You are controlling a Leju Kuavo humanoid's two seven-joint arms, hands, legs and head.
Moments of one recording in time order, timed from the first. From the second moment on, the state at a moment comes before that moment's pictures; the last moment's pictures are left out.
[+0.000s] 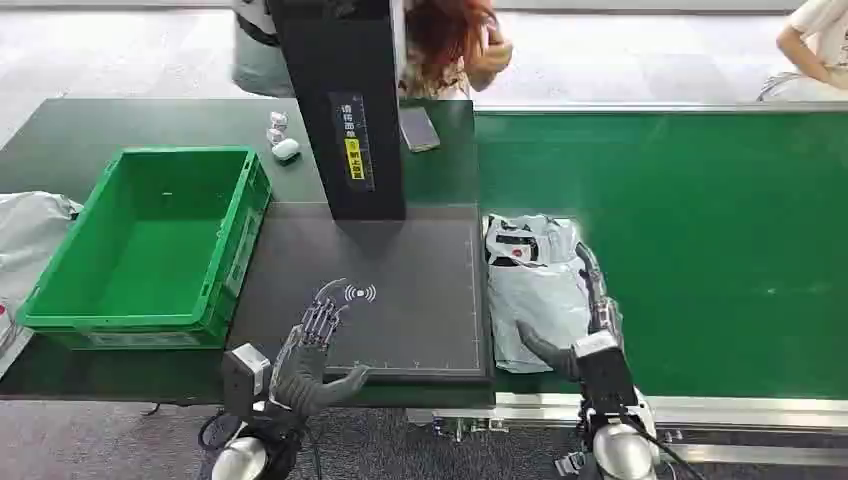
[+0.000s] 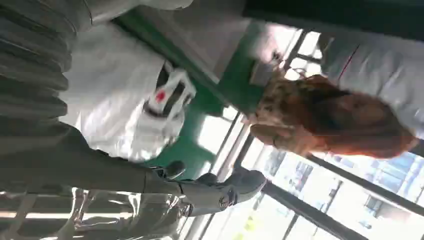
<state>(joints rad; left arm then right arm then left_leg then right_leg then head) 0.02 -0.17 -0.20 -1.44 -0.08 -0.20 -0.55 -0.07 0.04 0.05 -1.46 0.50 -0.18 -0.43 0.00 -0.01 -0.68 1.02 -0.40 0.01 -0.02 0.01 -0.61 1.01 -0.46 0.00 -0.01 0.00</state>
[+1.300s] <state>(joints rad) 0.02 -0.17 -0.18 -1.45 -0.06 -0.16 -0.52 -0.77 -0.08 0.42 -0.38 0.93 0.22 0.05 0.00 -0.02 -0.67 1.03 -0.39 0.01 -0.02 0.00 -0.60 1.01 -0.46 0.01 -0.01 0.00</state>
